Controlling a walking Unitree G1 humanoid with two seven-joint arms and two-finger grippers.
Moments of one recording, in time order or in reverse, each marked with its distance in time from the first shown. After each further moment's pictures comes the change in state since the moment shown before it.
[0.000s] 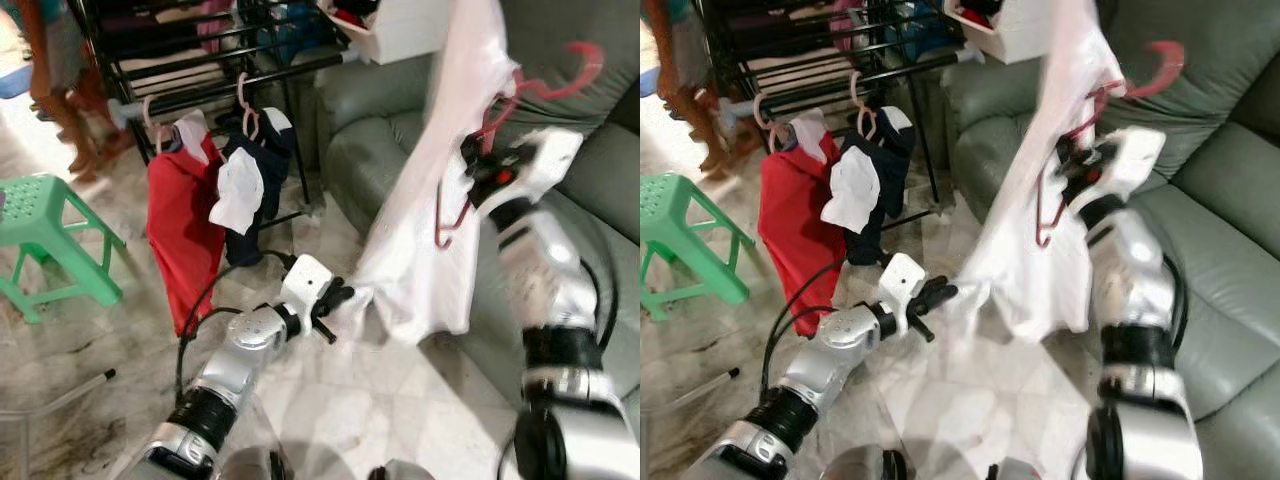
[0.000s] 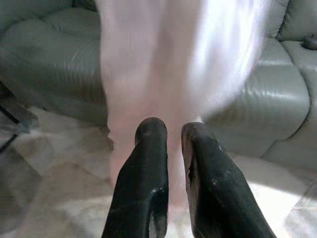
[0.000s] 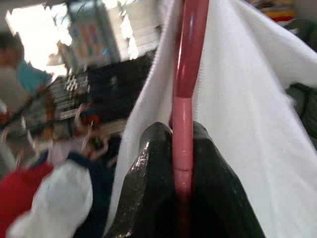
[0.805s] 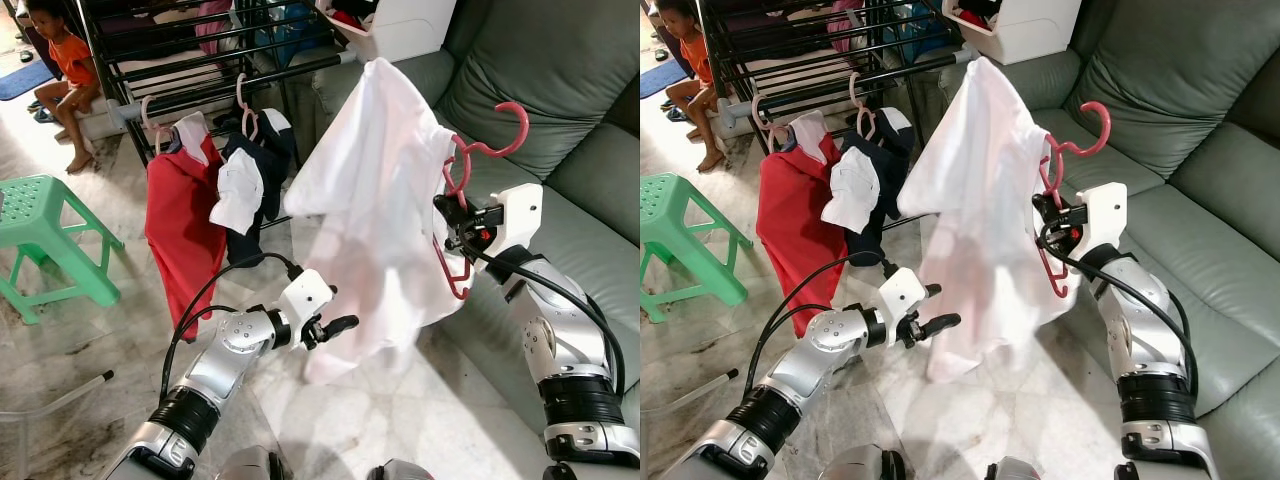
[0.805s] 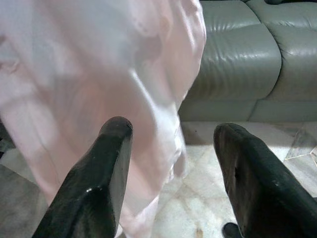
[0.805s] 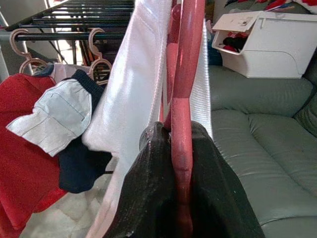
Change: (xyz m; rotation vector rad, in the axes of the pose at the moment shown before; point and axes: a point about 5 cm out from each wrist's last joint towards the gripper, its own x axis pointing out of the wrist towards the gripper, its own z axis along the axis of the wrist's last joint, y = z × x) left arm -0.011 -0.001 -0.007 0.146 0.074 -0.154; right arm -0.035 -0.004 -0.029 -0.197 0.161 0.080
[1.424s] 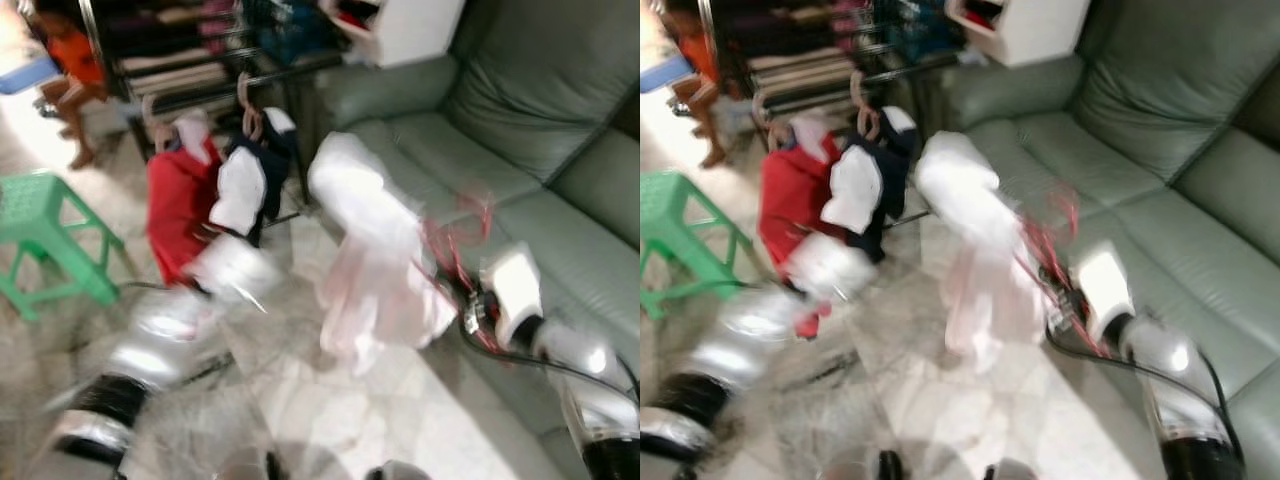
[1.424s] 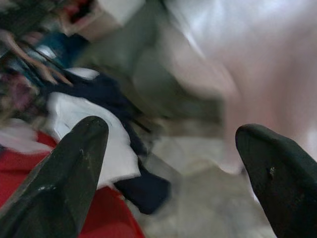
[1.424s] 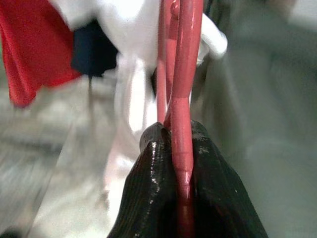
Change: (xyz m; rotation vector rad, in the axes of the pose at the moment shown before) left arm -0.074 0.083 0.005 0.277 -0.026 0.457; right arm -0.071 -0.007 -0.066 -0.237 0.344 0.146
